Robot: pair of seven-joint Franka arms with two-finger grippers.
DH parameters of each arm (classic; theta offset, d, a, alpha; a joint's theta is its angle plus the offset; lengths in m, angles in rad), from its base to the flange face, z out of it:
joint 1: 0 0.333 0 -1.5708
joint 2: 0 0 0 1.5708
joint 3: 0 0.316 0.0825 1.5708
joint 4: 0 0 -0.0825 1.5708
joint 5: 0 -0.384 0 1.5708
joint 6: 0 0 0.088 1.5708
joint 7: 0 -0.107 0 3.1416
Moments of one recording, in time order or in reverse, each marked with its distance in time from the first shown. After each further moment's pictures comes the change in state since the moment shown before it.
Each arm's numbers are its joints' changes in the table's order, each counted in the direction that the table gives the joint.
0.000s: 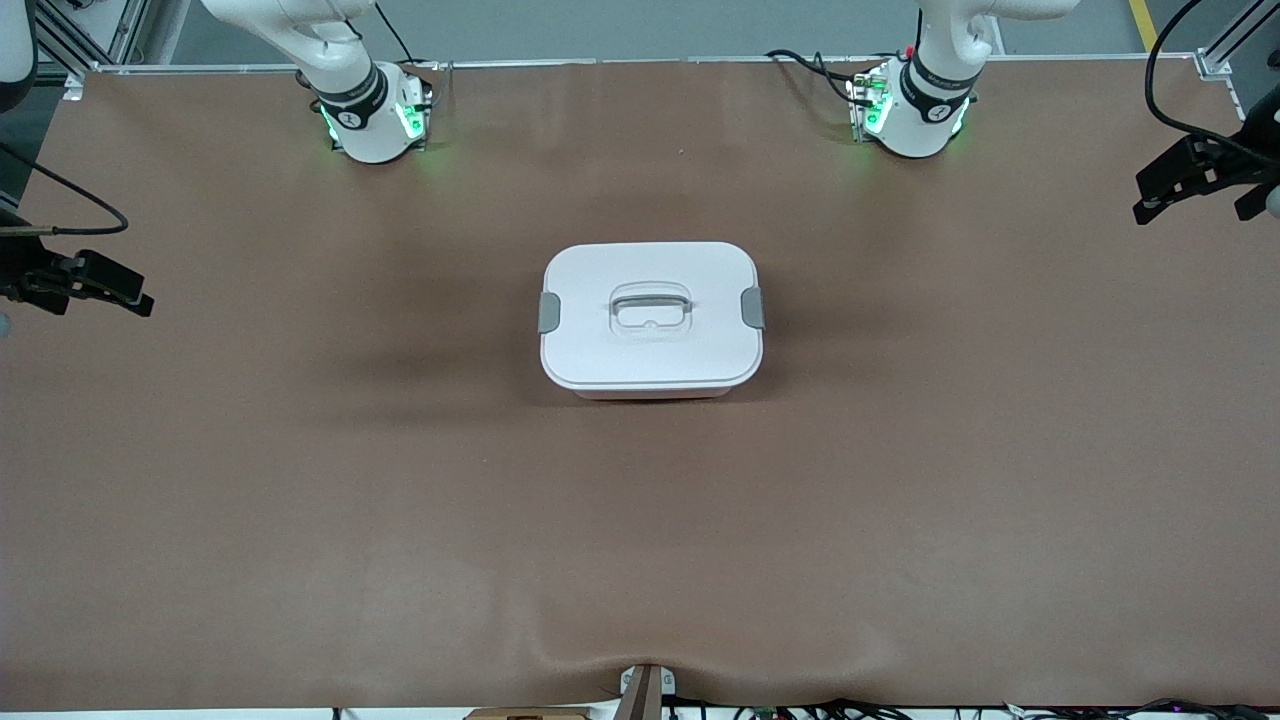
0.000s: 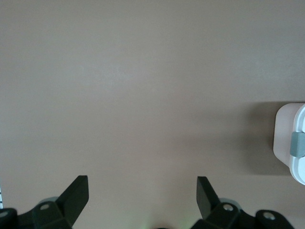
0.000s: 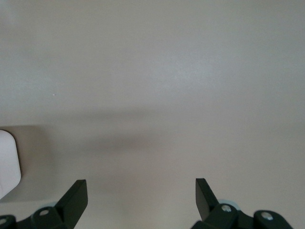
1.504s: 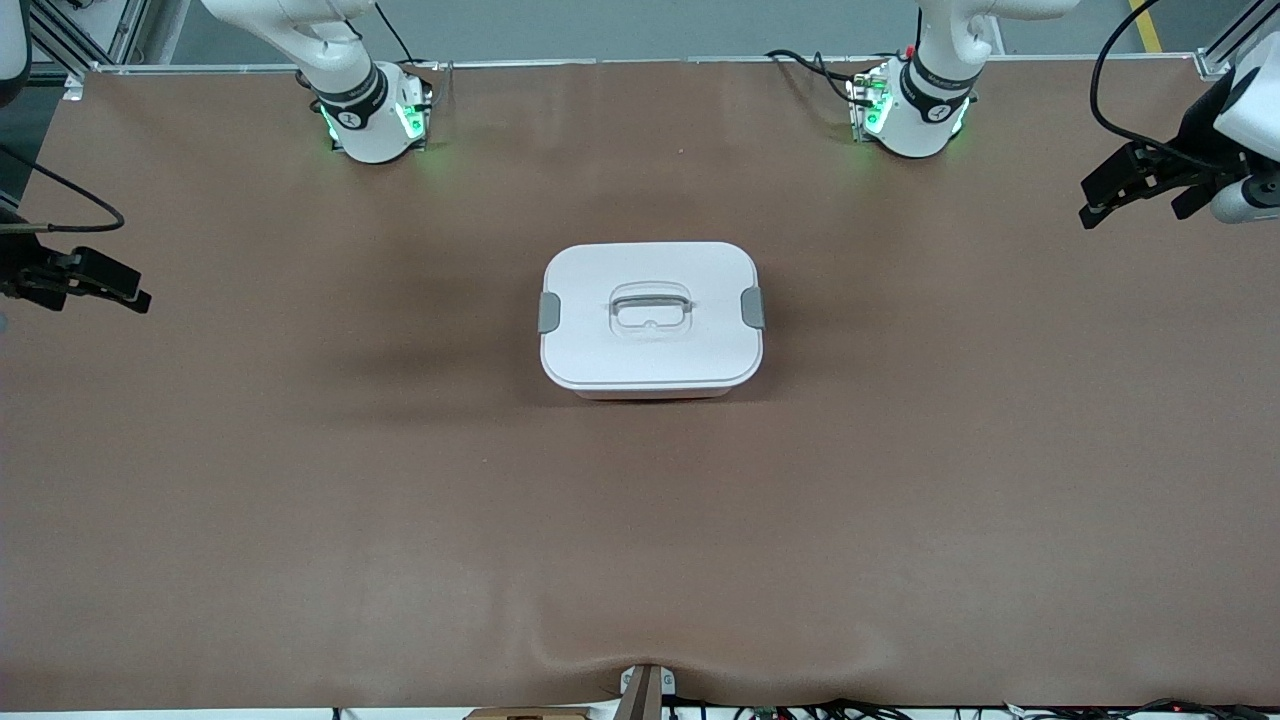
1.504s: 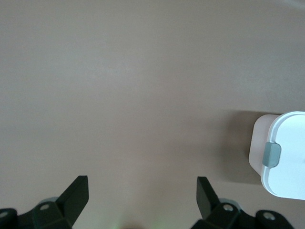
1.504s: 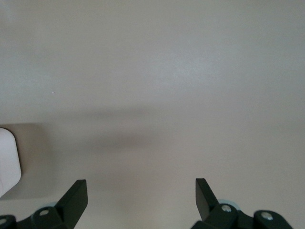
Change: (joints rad) left arm 0.002 -0.033 -0.059 -0.069 0.044 -0.046 0.165; right arm -0.001 0.000 -0.001 0.006 0.000 0.018 0.000
